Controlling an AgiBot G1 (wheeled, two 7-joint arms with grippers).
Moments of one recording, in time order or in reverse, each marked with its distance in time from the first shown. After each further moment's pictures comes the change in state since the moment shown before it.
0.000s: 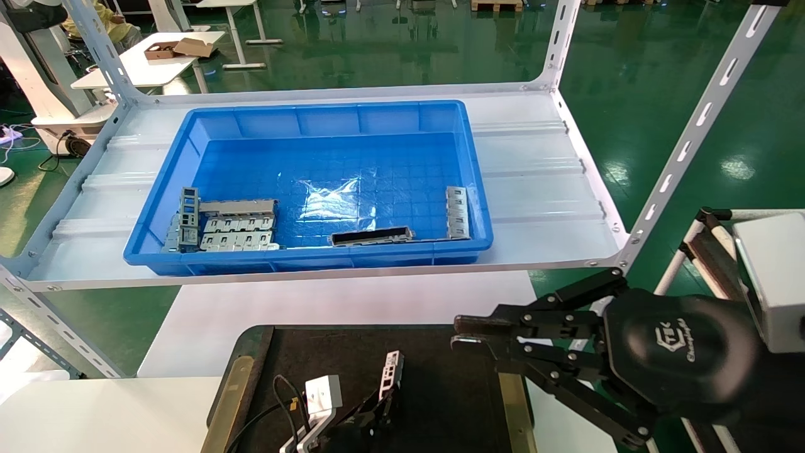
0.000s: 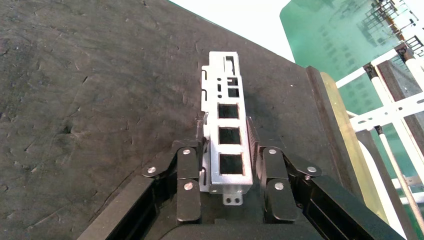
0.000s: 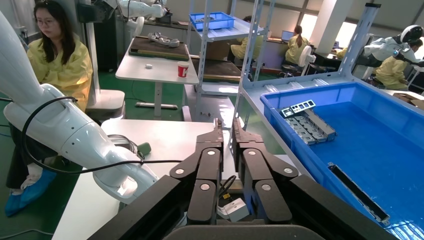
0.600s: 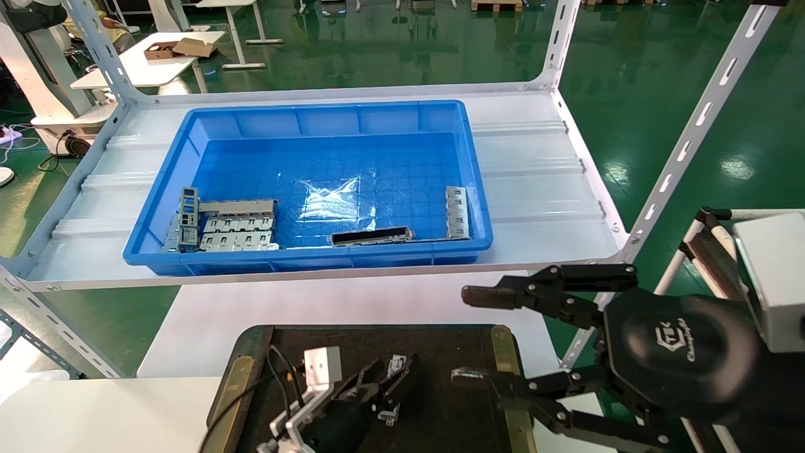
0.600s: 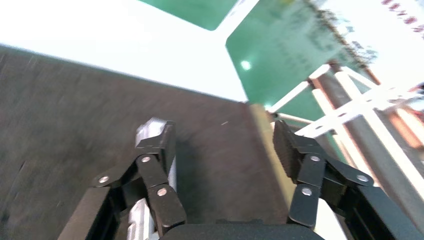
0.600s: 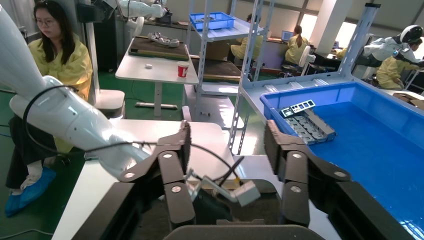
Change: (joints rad) left arm 0.014 -0.124 -0.032 -0.183 0.009 0.151 0.001; right arm 0.000 0.000 -0.001 0.000 0.001 0.000 0.000
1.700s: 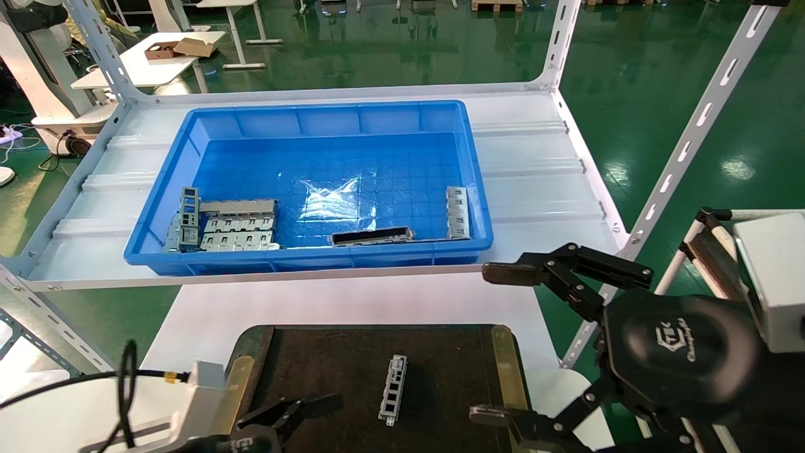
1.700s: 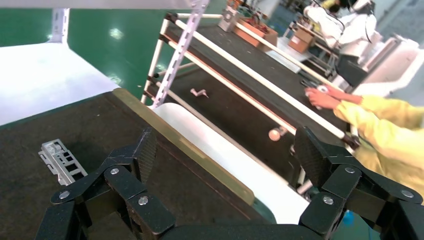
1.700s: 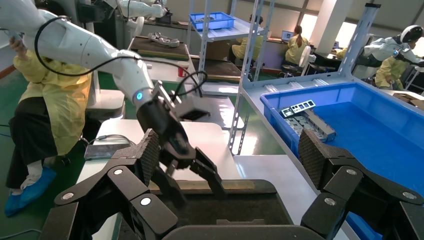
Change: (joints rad) left arm -0.002 -0.566 -0.146 -0.161 -0.154 0.868 0.069; right arm 0.000 0.001 -0.002 0.000 0.001 0.001 -0.001
